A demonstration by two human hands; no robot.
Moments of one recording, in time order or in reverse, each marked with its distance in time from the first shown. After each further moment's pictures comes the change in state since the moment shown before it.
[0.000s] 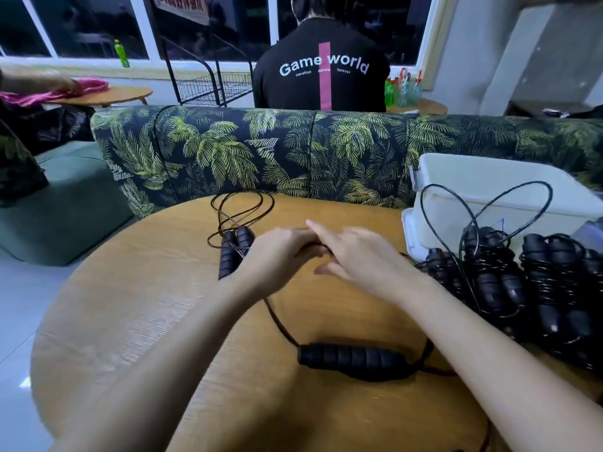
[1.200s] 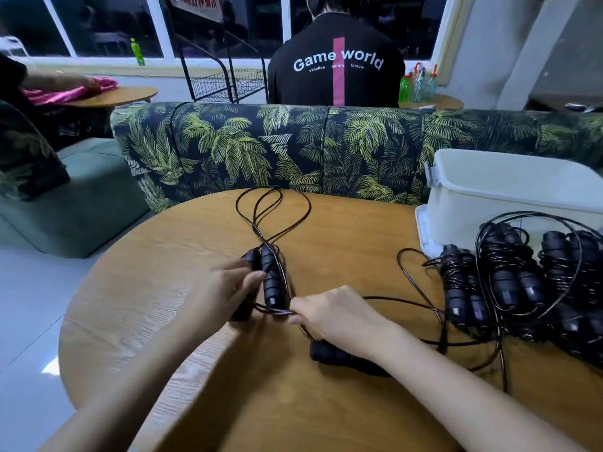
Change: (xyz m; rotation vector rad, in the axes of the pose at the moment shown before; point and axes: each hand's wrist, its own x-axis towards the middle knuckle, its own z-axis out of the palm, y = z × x) left_hand -0.107 -0.070 -0.007 -0.085 0.099 -0.230; right_hand -0.022 -0.071 0.048 0.129 0.066 -0.268
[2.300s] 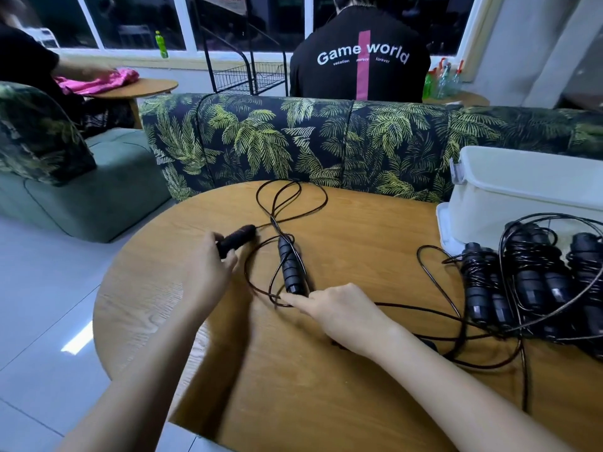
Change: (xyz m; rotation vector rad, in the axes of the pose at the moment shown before) left_hand 0.004 -0.041 -0.010 0.109 0.257 -0.641; right_hand 0.012 -0.033 -0.017 0.082 -0.173 -0.016
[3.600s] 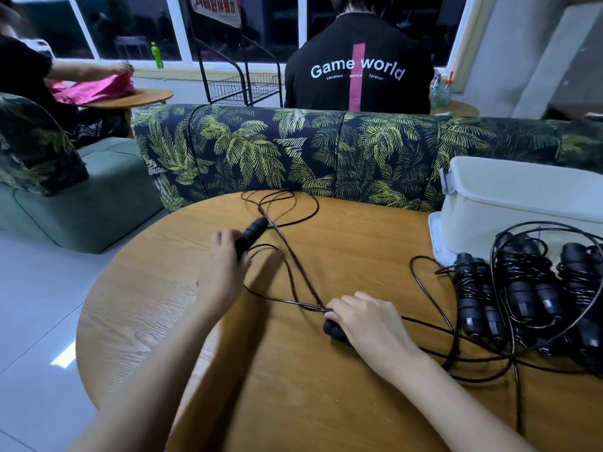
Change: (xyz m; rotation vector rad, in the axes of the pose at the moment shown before) left_hand 0.007 0.032 0.024 0.038 0.016 0.214; right_hand -0.033 0.037 0.040 -0.249 0.368 0.335
